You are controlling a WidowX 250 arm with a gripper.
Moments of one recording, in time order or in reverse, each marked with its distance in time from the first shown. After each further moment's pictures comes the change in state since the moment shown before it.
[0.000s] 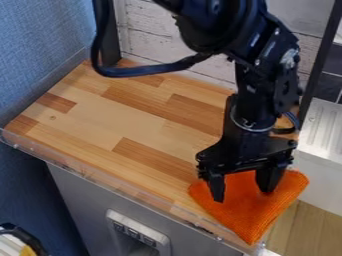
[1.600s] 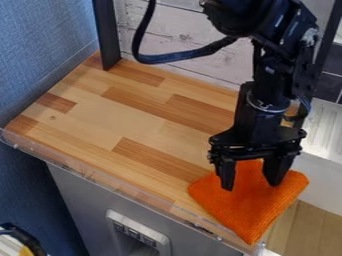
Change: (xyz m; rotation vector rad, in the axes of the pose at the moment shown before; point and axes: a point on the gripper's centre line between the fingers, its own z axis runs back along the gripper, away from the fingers) arm 0.010 -0.012 0.001 0.078 0.090 -0.003
